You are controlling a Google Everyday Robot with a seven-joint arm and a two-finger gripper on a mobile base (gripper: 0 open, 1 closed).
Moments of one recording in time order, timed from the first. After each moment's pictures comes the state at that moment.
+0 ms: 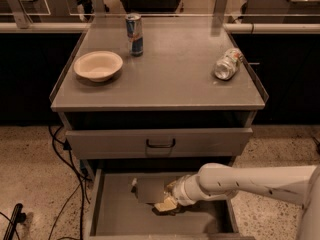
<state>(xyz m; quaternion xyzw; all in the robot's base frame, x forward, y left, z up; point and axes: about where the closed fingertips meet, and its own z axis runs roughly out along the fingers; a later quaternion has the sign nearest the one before) 0.484 -0.024 0.426 -0.47 0.81 0.24 0.25</state>
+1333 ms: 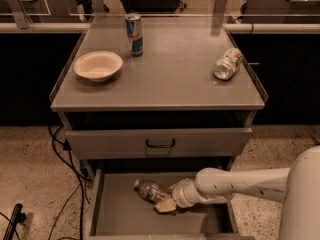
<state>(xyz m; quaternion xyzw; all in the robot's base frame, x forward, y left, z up) 0.495 -0.026 0.381 -0.45 0.83 0.23 0.24</state>
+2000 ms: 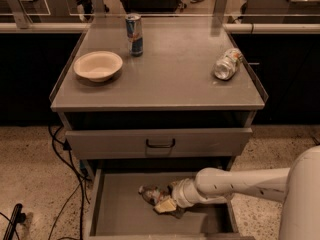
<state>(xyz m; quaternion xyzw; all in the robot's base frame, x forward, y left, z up) 0.495 -0.026 0.381 -0.45 0.83 0.23 0.24</state>
